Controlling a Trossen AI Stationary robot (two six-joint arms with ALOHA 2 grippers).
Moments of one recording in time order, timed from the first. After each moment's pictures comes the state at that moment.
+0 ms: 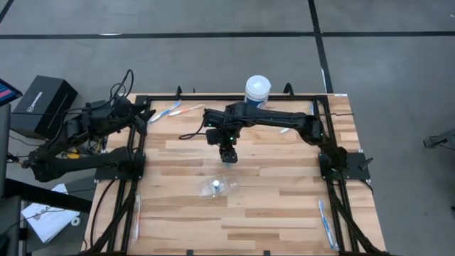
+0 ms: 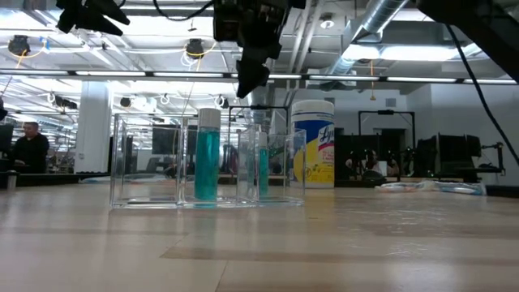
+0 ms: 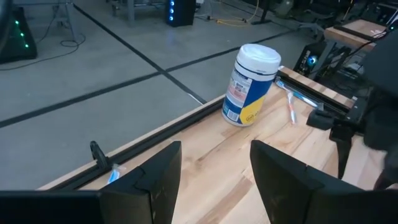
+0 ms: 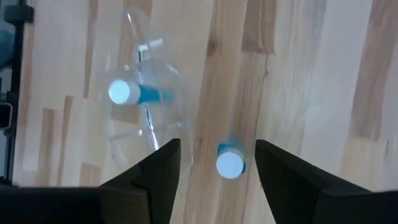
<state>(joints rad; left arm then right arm) 0.39 0.47 0.89 -0.78 -0.36 -0.29 -0.12 2.25 2.26 -1.29 -0.31 -0.19</state>
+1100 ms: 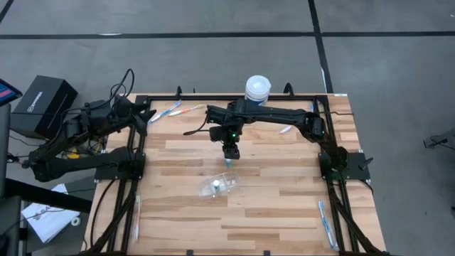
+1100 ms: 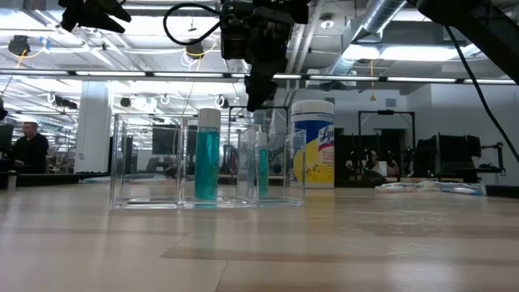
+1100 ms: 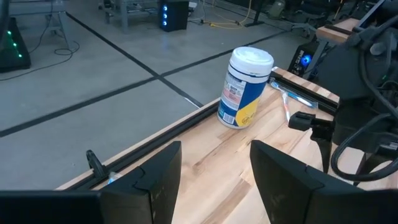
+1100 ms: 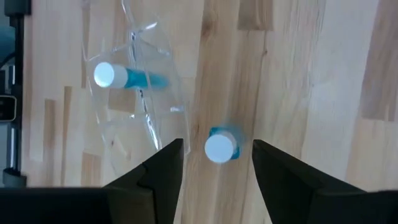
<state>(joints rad) 0.39 0.47 0.89 -0.75 -0.34 -0.25 -0.17 2.23 2.15 -1.26 -0.37 -0.21</state>
